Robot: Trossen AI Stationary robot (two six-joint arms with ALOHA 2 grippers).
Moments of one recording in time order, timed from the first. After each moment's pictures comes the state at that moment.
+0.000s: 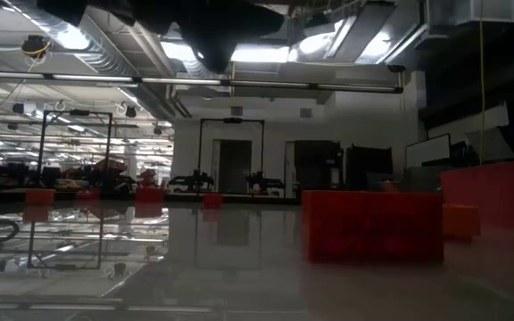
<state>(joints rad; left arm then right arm) -0.40 1.67 0.86 0.46 -0.03 -0.08 0.96 1.66 1.49 -1.46 0.03 1.49</state>
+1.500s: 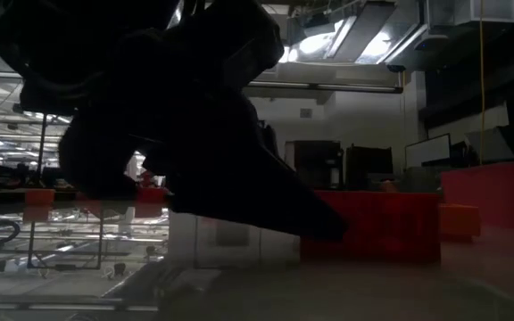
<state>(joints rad) -0.47 2.12 1.02 0.58 -0.30 -0.11 0.96 1.66 1.49 -1.32 0.44 1.49</state>
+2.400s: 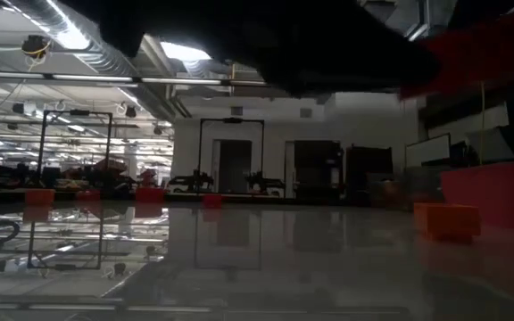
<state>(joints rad) -0.41 2.07 1.18 0.58 -0.29 0.09 0.75 1.81 1.49 -0.92 0.46 0.96</state>
